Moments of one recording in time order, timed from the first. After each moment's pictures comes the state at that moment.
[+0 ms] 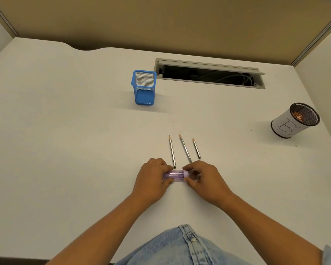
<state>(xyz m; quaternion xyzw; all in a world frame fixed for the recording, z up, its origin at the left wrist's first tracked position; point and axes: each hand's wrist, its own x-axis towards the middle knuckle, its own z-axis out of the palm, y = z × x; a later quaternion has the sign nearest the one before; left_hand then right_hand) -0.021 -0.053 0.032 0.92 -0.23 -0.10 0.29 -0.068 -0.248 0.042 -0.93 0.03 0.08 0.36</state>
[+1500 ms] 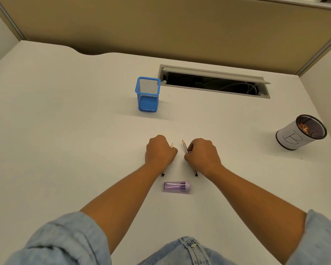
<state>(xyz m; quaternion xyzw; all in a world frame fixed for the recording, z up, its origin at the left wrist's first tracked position) 0.075 -0.104 0.047 0.93 0.04 -0.14 0.34 0.034 -0.236 0.069 -0.95 0.18 0.10 0.23</state>
